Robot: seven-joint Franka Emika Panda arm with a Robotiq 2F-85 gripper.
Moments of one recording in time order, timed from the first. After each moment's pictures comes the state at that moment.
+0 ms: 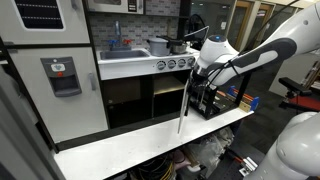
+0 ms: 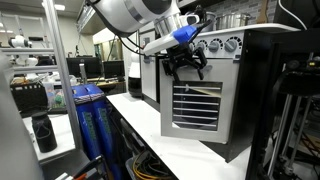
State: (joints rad) arm -0.06 -0.39 -0.04 -2.64 -0.39 2.61 -0.06
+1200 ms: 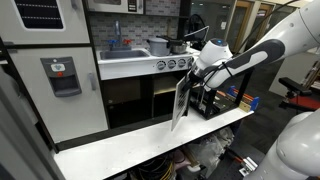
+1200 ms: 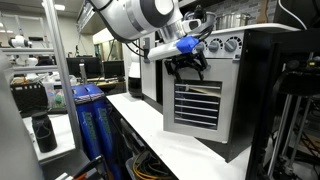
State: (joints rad) arm -0.06 -0.32 -0.05 -2.65 -0.28 2.81 -0.10
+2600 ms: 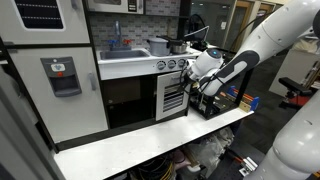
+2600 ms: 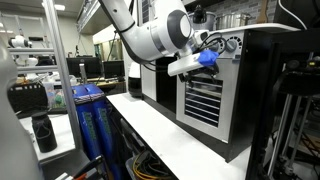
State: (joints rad) arm -0.15 -0.07 -0.05 -2.56 -0.51 3.13 -0.10
